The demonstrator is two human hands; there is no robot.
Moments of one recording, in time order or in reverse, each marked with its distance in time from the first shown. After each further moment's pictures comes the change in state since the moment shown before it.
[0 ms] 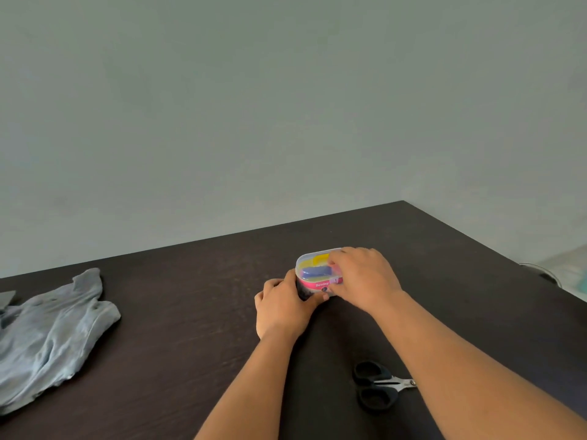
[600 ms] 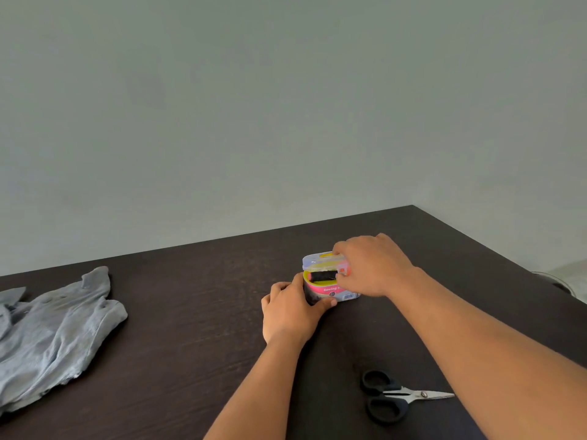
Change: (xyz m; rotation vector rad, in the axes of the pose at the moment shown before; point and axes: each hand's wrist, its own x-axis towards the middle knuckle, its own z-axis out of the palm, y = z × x) left_hand 0.002 -0.003 0.001 -0.005 -0.001 -0.012; right_hand 0.025 0.009 -0.024 -0.046 -0.113 -0.082
